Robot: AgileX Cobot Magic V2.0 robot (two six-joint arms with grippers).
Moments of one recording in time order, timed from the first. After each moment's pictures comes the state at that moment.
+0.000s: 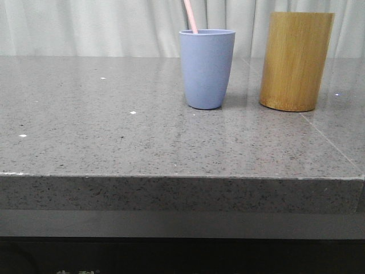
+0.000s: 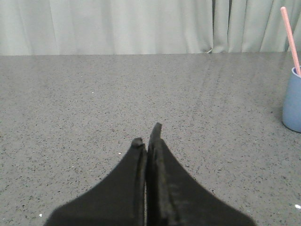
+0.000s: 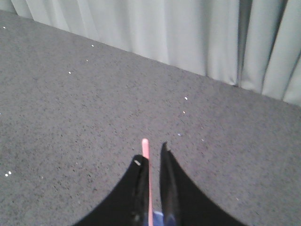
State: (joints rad) left arm -0.15 0.18 -0.45 -0.01 0.49 0.01; right arm 0.41 1.58 -1.91 0.12 0.80 -0.02
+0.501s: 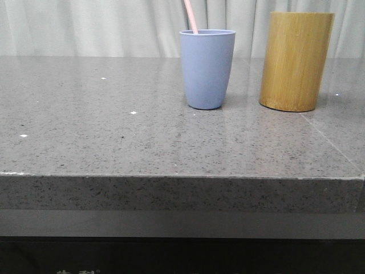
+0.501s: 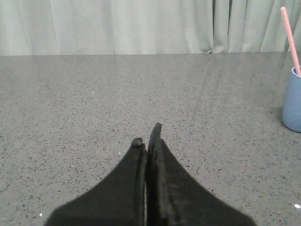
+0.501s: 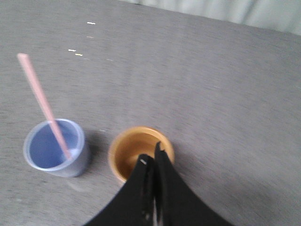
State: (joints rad) left arm -0.15 0.18 -0.45 -0.01 0.49 0.01; right arm 0.22 1.41 -1.91 -0.04 1.21 0.08
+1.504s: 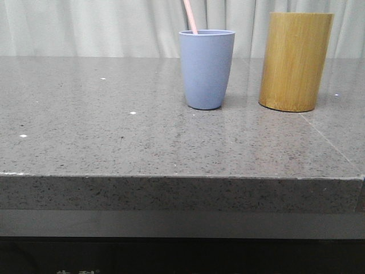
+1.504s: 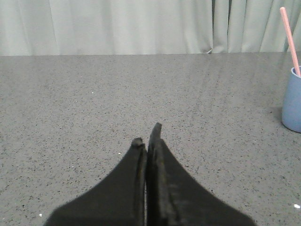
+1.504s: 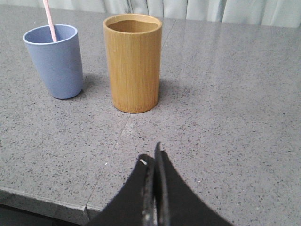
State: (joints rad) left arm -0.15 0.18 -0.45 -0.01 0.49 0.01; right arm 0.21 0.20 -0.37 -0.05 0.48 0.10
